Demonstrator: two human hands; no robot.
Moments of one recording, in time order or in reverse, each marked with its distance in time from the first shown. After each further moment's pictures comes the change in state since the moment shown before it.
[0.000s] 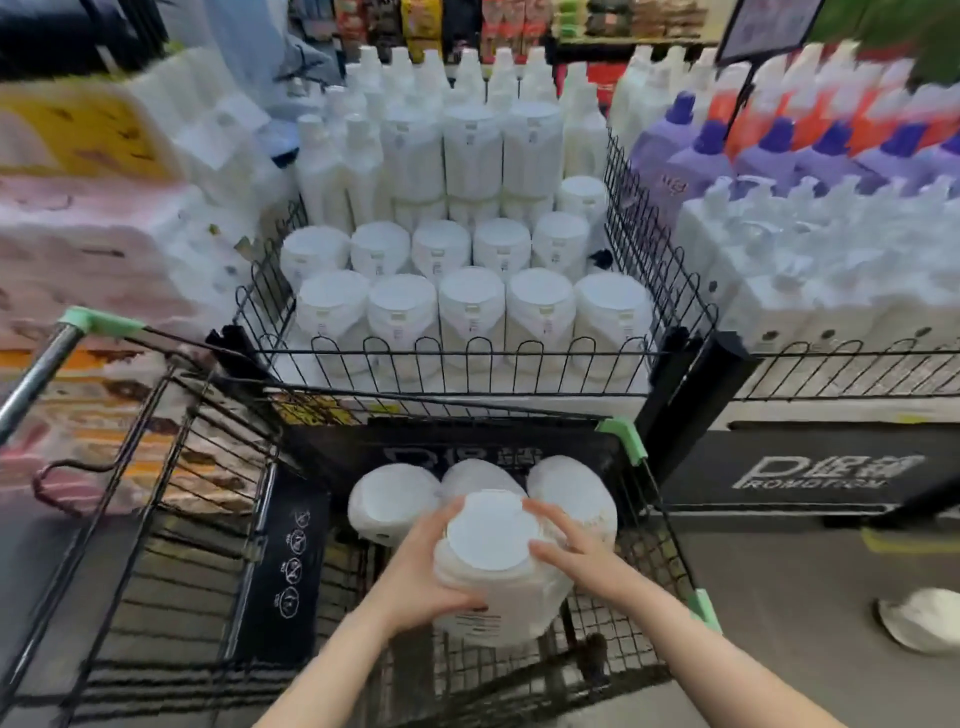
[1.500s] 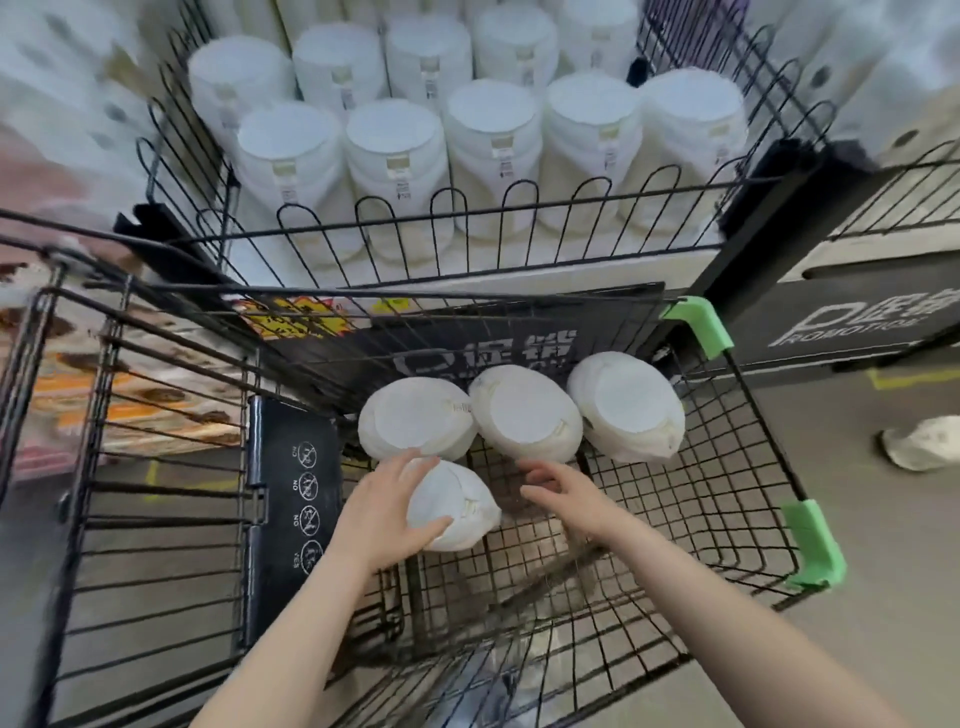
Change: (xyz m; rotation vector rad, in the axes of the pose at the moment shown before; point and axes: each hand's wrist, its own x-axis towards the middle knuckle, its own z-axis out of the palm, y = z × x) left_hand 0.021 -0.174 -0.055 0.576 -0.142 0.066; right_hand 0.099 0.076 0.121 0.013 0.092 0.247
